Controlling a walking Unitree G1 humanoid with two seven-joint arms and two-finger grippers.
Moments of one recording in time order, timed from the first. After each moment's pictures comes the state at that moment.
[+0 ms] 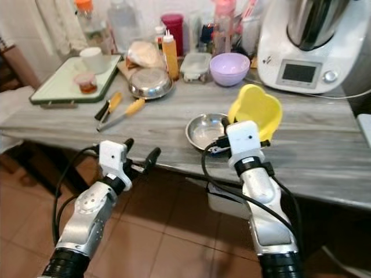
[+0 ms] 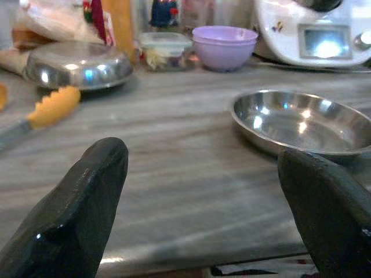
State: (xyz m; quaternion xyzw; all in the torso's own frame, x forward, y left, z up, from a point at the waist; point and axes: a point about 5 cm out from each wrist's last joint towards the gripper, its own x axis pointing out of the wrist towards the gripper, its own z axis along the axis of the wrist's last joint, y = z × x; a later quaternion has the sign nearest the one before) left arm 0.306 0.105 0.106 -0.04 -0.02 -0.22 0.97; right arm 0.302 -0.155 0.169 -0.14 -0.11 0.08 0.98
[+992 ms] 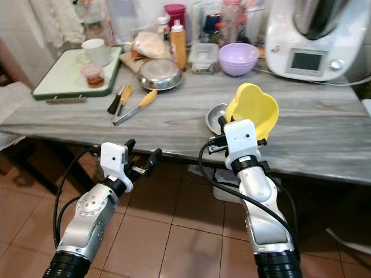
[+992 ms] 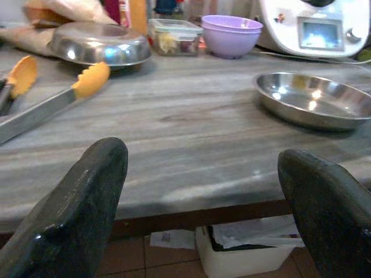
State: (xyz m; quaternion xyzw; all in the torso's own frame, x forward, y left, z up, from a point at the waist) left arm 0.301 0.103 0.103 -0.05 -0.02 -0.22 0.97; right arm 0.305 -0.148 0.171 -0.13 -0.12 0.08 0.98
